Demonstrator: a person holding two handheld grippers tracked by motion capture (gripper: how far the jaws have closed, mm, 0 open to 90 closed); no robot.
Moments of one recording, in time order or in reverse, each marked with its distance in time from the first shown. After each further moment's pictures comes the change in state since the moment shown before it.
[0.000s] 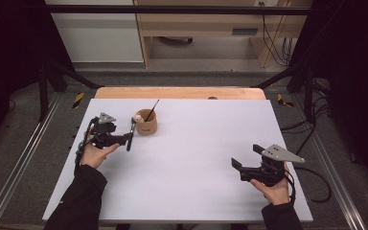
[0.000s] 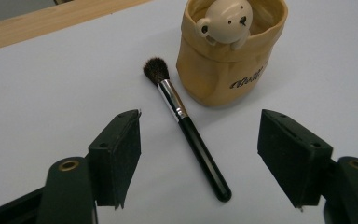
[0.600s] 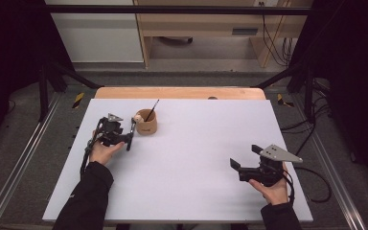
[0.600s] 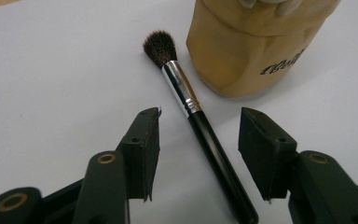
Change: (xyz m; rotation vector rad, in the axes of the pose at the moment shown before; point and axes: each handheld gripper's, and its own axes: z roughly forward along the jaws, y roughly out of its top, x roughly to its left) left arm 0.004 -0.004 0.038 0.079 0.012 -0.035; right arm 0.002 -0.001 0.003 0.012 0.005 -0.004
